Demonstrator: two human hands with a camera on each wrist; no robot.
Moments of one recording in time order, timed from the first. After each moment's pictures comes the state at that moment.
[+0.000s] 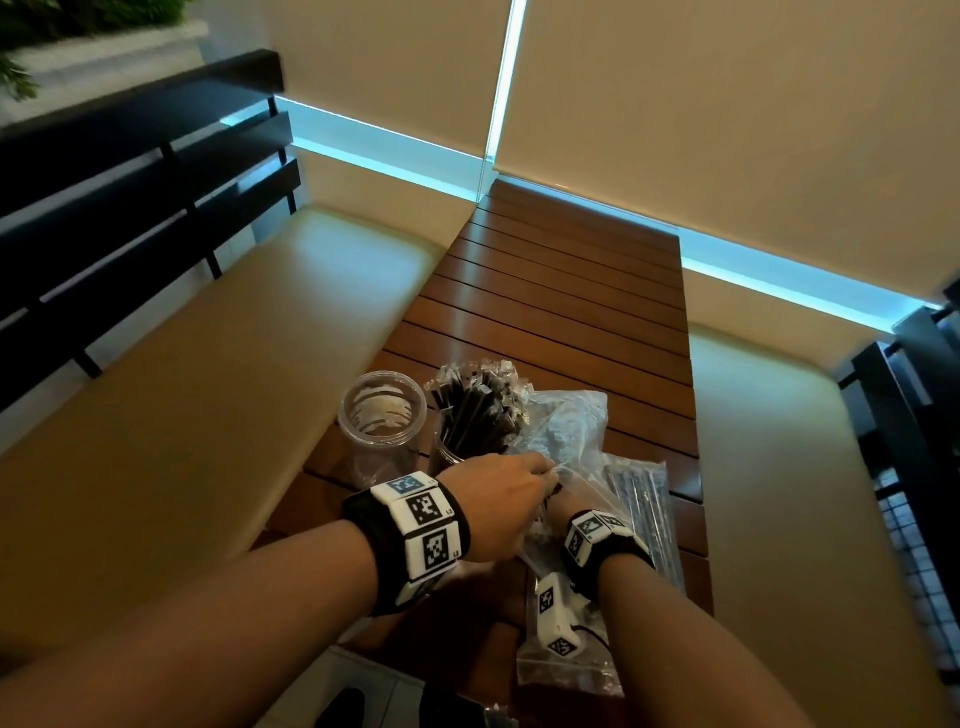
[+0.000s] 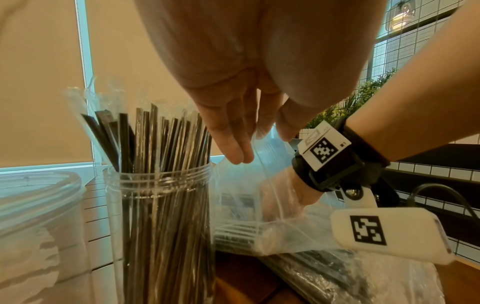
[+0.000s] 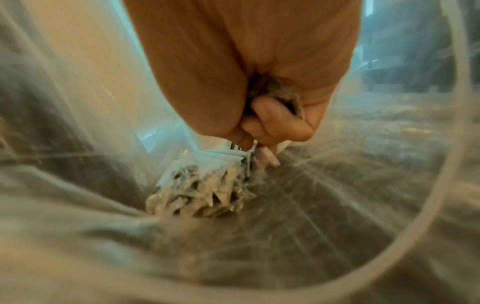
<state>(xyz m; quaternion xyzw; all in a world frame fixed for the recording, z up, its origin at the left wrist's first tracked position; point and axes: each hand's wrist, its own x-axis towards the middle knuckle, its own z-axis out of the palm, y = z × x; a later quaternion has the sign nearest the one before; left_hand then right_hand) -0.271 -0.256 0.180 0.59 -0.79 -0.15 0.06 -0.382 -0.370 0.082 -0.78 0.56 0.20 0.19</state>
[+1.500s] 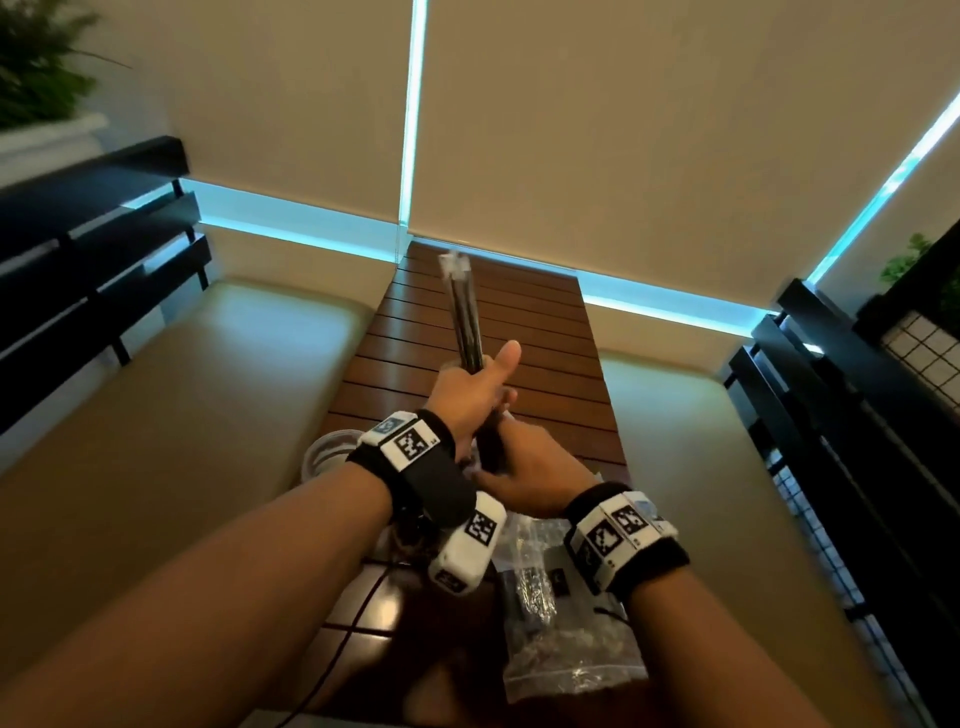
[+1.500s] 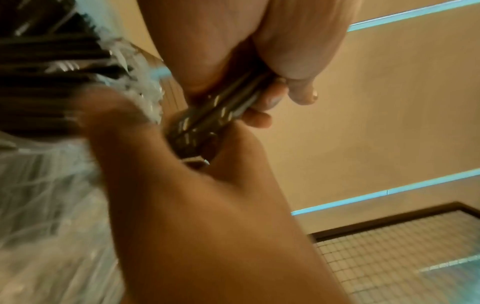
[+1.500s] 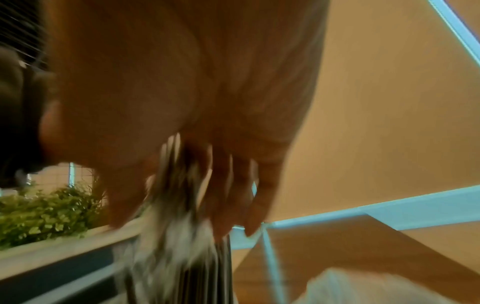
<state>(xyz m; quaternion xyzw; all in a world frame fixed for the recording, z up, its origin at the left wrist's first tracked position) -0.255 -0.304 0.269 0.52 -0.27 -0.54 0.60 -0.377 -0.322 0.249 -0.89 0.35 -0.06 0.28</state>
